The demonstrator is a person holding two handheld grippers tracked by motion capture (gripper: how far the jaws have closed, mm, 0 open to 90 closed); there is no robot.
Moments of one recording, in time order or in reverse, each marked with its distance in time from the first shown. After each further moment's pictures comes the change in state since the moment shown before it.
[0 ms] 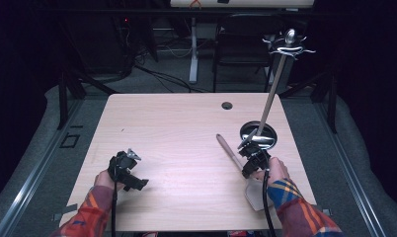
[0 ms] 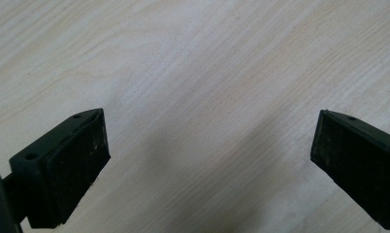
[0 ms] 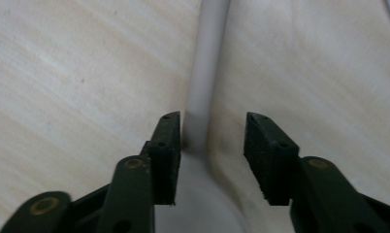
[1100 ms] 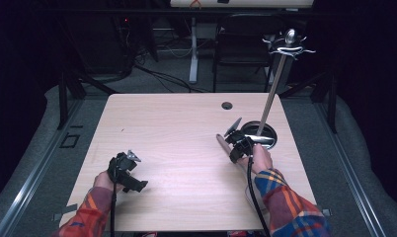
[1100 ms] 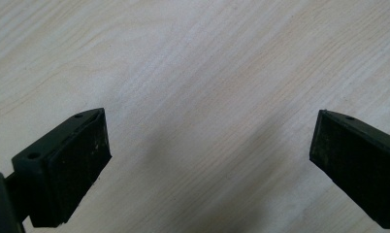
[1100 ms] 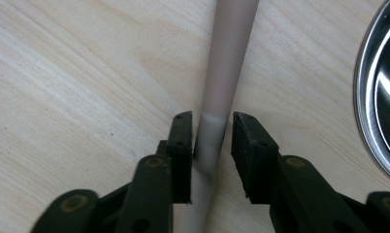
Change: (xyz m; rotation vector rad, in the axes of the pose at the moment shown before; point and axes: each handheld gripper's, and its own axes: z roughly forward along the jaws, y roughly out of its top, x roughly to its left) left arm -0.002 -0.003 0.000 0.008 0.003 0.012; right arm 0.004 0.060 0.014 -0.061 -0.038 -0.032
